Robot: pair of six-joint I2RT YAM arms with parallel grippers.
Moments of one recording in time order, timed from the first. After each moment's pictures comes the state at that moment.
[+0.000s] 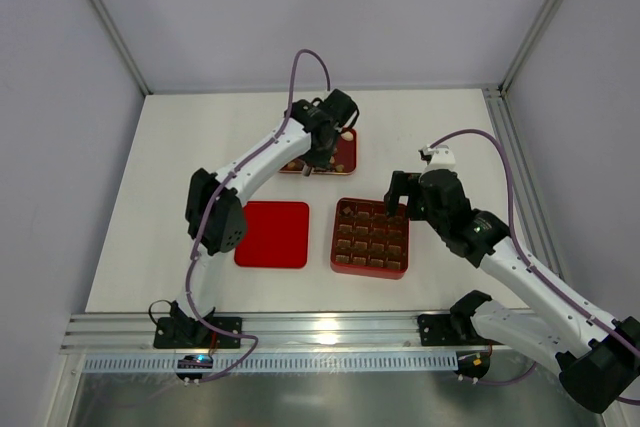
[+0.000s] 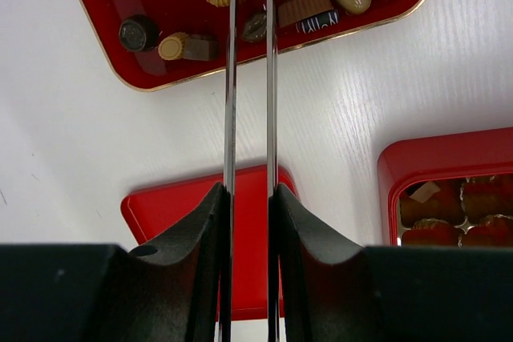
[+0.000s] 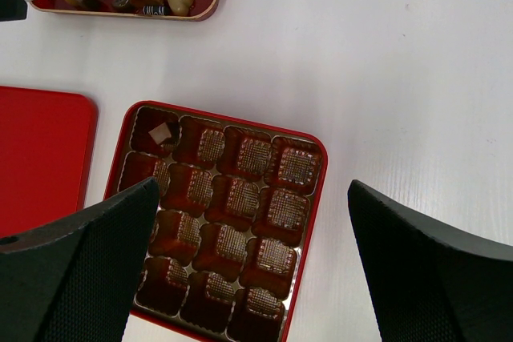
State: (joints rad) left arm -0.72 2.13 2.08 -1.13 -0.31 -0.26; right arm 0.58 0.89 0.75 -0.45 0.30 0.44
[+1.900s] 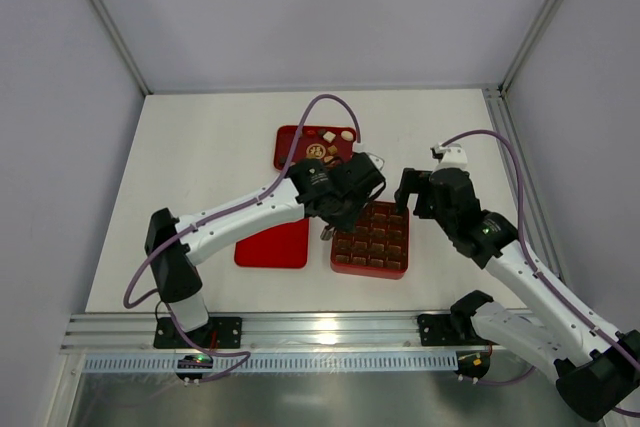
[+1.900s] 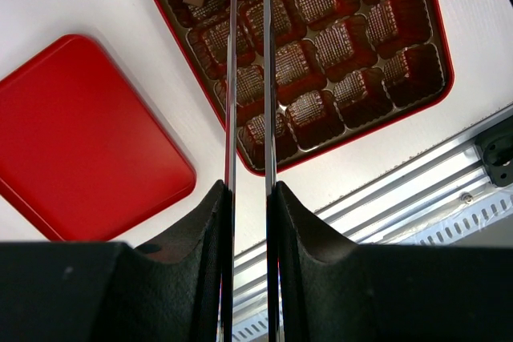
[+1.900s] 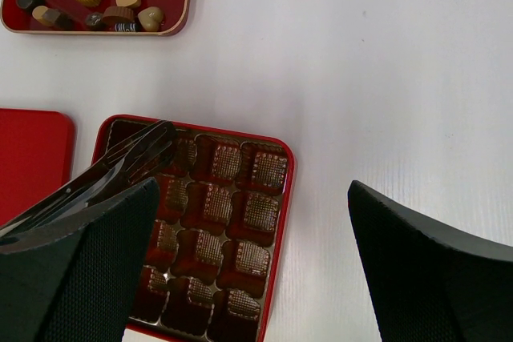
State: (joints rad) left arm -1.10 1.74 1.71 -1.07 -0.22 -0.48; right arm 0.52 0.85 0.76 -0.49 0.31 0.41
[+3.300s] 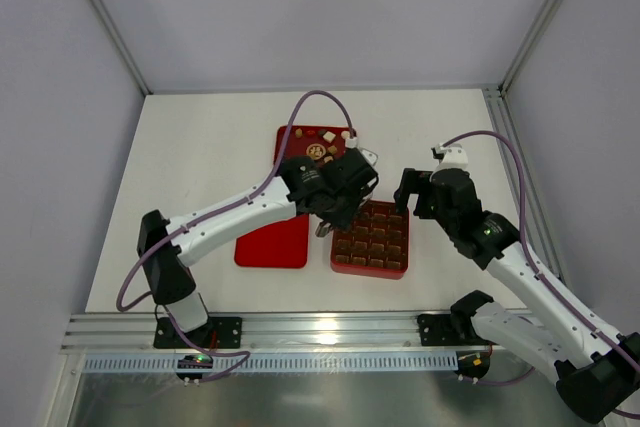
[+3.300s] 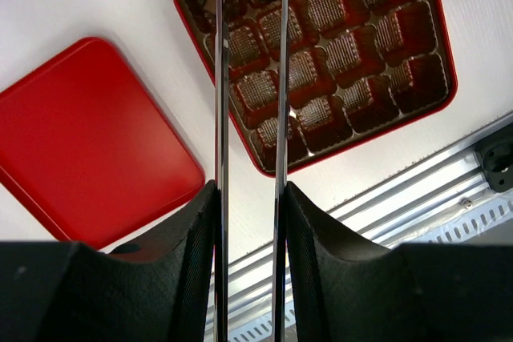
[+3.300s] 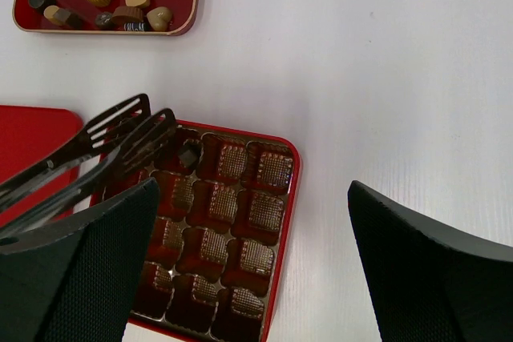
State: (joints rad) left arm -1.07 1.70 1.68 -1.05 -0.22 -0.47; right arm 0.51 0.84 0.76 -0.49 0.29 0.41
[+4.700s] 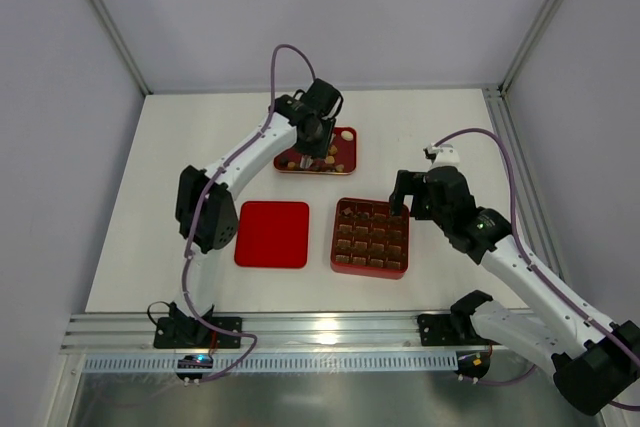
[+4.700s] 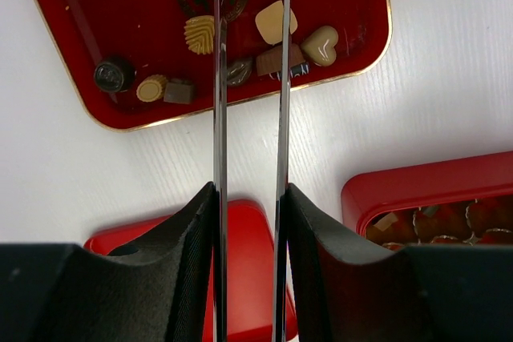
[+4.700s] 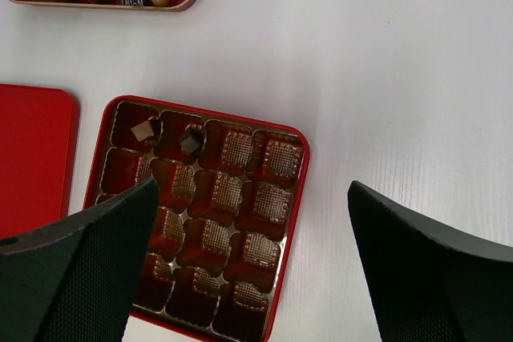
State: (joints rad) left arm -0.64 2.09 2.02 -0.99 -0.16 -0.29; right arm 0.51 0.90 0.76 -0.49 0.25 0.41
